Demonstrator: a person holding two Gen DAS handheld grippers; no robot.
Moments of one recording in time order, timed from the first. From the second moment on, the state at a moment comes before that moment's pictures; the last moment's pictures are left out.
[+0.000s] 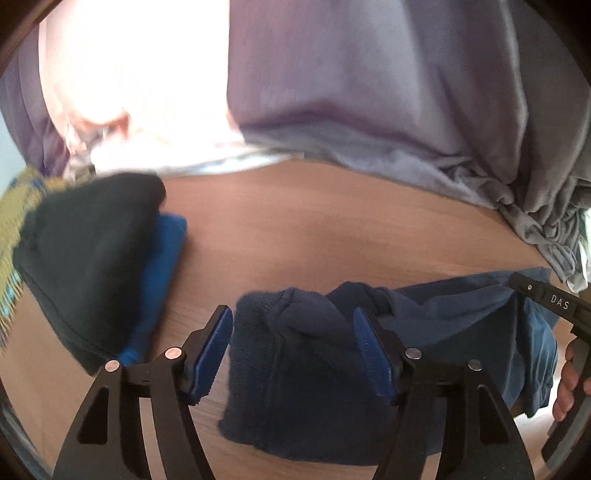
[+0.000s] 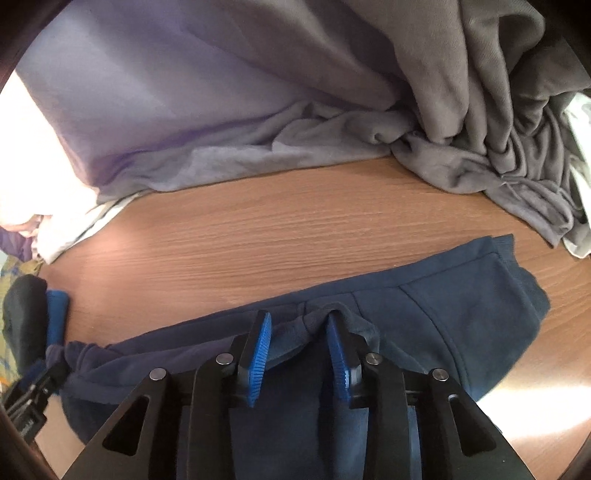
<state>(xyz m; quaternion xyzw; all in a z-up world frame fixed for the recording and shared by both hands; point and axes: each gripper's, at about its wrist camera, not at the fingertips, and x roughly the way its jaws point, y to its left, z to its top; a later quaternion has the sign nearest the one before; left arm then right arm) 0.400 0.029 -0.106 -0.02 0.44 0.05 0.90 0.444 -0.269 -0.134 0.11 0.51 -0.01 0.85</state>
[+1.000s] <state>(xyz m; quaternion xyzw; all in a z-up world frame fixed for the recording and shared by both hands) 0.318 -0.111 -0.108 0.07 0.36 -0.24 0.90 0.277 -0.297 -0.080 0.02 0.45 0.03 0.89</state>
